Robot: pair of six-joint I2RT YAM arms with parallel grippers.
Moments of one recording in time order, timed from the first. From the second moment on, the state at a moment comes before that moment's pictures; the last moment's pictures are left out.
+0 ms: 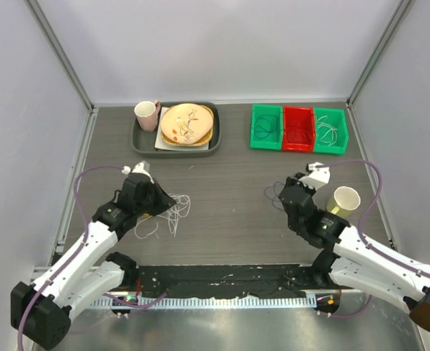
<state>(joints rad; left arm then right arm) -0.43 0.82 0.60 -0.50 0.01 -0.84 0.84 0.73 0.48 -0.21 0.97 0.70</state>
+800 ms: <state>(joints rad) -0.56 1.21 0.61 -0.25 0.09 -0.81 0.43 1.63 1.33 0.16 0.59 0.28</state>
